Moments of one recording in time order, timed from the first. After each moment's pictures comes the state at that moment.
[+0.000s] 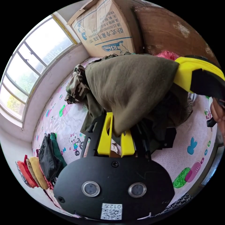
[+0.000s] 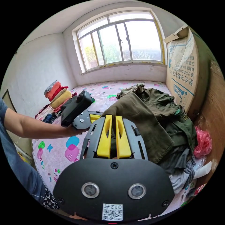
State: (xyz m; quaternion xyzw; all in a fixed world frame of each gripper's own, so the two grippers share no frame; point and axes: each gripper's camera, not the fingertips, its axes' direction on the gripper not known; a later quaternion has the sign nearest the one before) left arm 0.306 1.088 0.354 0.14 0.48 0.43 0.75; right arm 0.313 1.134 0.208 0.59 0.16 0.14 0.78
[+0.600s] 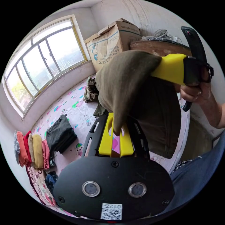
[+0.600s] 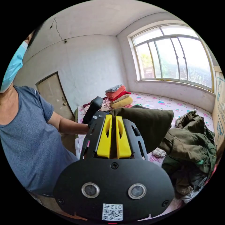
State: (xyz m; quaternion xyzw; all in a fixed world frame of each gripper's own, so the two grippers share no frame) left arm -0.105 1.135 0.444 0.19 0.56 0.36 0.72; right arm -0.022 1.119 0.221 0.58 0.04 -0.17 0.80
